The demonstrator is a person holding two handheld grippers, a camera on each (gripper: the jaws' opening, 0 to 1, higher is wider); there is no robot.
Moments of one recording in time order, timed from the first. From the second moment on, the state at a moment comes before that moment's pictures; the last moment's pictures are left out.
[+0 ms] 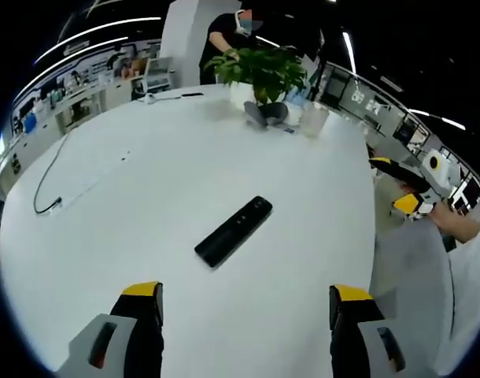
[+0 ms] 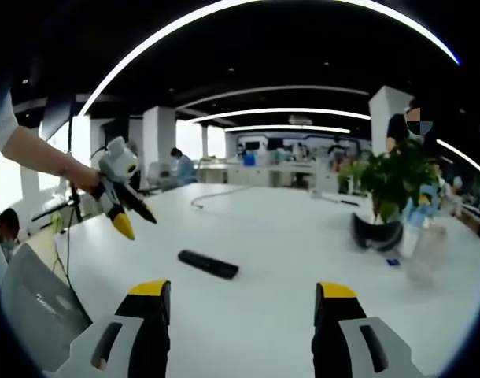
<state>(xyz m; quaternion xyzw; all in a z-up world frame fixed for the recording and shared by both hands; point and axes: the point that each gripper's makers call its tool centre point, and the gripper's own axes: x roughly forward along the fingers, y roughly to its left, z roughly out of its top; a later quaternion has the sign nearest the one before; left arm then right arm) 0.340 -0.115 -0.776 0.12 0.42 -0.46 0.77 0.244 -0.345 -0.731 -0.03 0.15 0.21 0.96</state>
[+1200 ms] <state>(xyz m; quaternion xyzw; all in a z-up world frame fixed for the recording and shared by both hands) 0.385 -0.164 -0.815 0.23 0.43 -0.52 0.70 0.245 -0.348 -0.736 -0.02 0.16 0.21 0.96</state>
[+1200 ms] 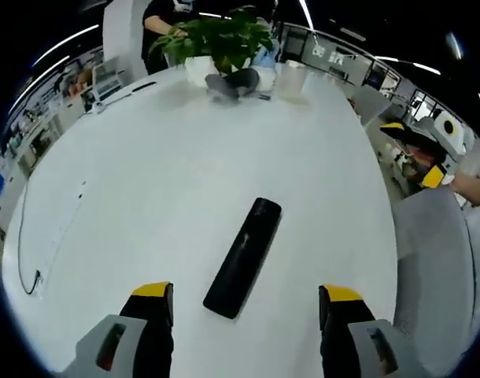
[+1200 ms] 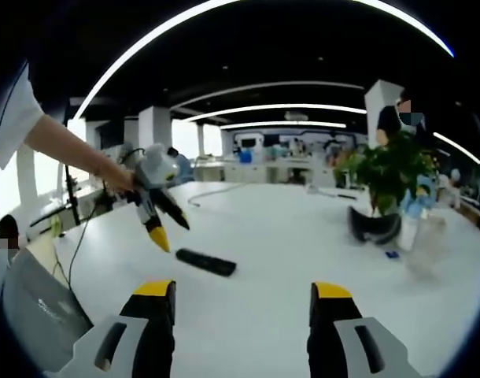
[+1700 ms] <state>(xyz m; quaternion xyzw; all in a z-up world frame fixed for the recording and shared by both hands) 0.384 -0.173 -0.840 0.30 0.43 -0.54 0.66 0.246 -0.353 -0.738 -0.01 0.17 0.20 0.97</state>
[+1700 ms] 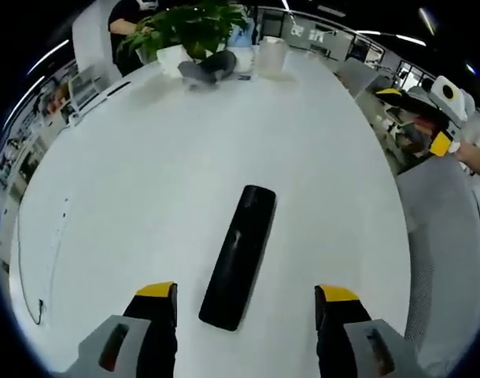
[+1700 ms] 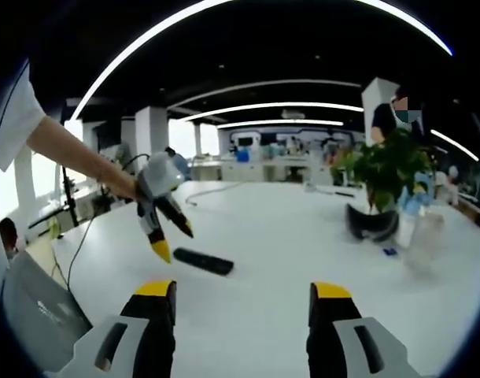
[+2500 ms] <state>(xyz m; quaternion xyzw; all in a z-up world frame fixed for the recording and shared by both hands) 0.390 -0.183 -0.858 0.35 0.41 -0.56 0.62 0.246 -0.351 -0.743 -0.01 0.18 0.21 0.96</state>
